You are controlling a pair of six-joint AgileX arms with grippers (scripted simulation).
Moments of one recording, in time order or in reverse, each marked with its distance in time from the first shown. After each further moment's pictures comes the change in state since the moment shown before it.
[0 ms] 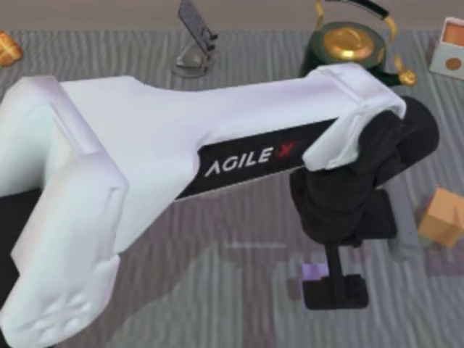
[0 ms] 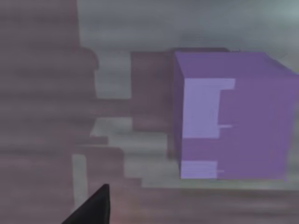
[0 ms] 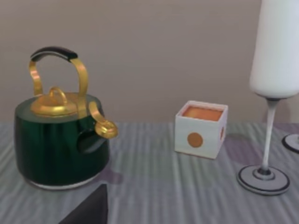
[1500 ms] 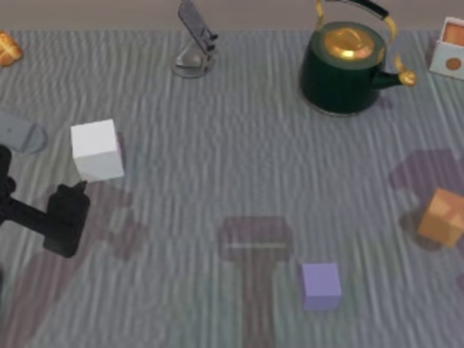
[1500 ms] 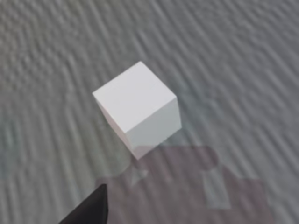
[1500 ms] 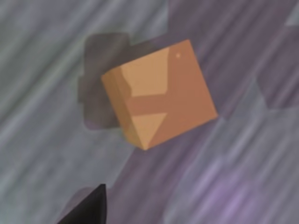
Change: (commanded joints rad) left arm 0.692 -1.476 -1.238 0.724 -0.036 -0.373; right arm 0.095 1.244 0.877 -0.708 0.006 -0.604
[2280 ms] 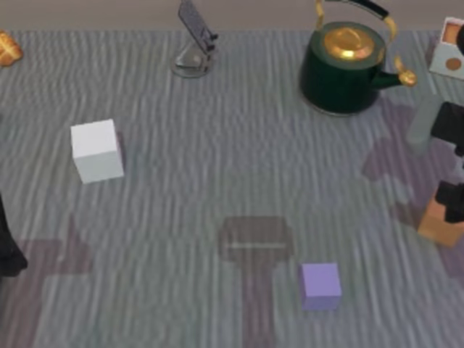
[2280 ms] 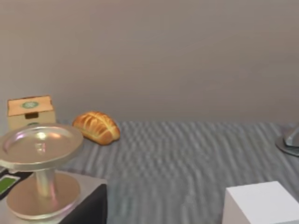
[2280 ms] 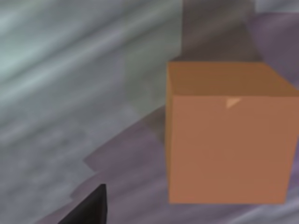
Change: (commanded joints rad) left arm 0.326 -0.750 -0.628 0.481 0.017 -0.190; right arm 0.051 0.616 0.472 -0.351 -0.005 -0.311
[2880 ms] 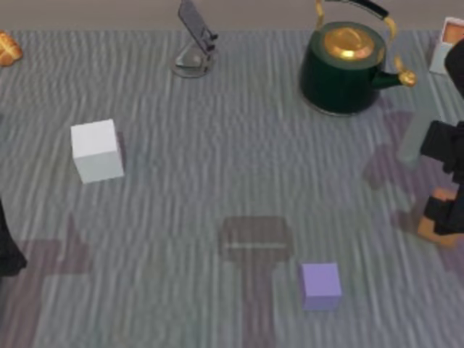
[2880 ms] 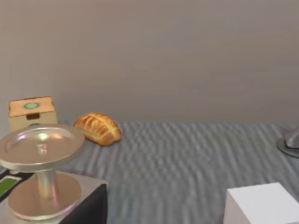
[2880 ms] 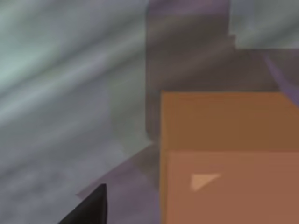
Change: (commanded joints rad) left arm 0.000 0.000 0.000 0.000 0.000 0.000; right arm -0.001 0.063 -0.079 0.142 0.000 0.000
